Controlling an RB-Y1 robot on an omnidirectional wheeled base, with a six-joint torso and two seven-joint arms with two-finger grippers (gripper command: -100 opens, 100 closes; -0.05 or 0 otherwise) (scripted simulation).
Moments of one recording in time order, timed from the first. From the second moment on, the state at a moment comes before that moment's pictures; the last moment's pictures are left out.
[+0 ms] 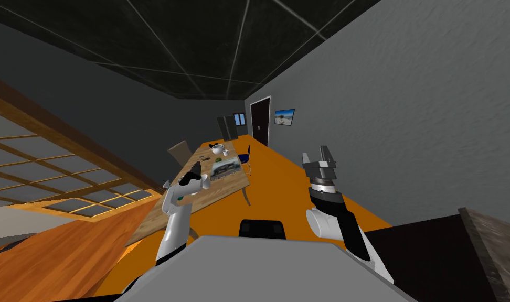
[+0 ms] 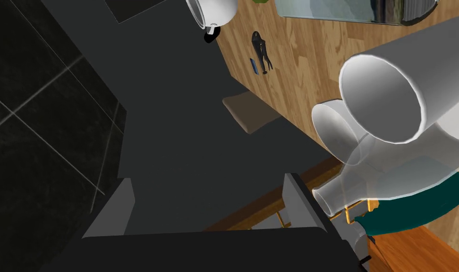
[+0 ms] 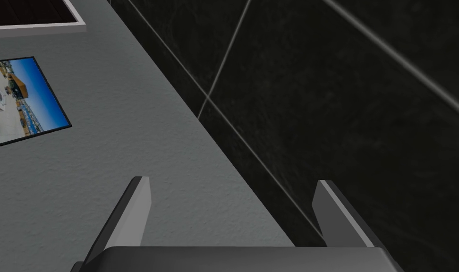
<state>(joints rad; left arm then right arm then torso) -0.05 0.23 0.50 -1.83 -0.15 0.66 -0.11 0.46 -0.05 0.07 -2.36 -0.03 -0.37 -0.08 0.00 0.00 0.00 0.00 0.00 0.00</state>
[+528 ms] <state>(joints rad) -0.08 0.25 0.53 -1.78 -0.13 0.81 -0.10 0.46 -0.05 0.07 -2.36 -0.03 -0.37 -0.08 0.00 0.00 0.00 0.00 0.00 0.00</state>
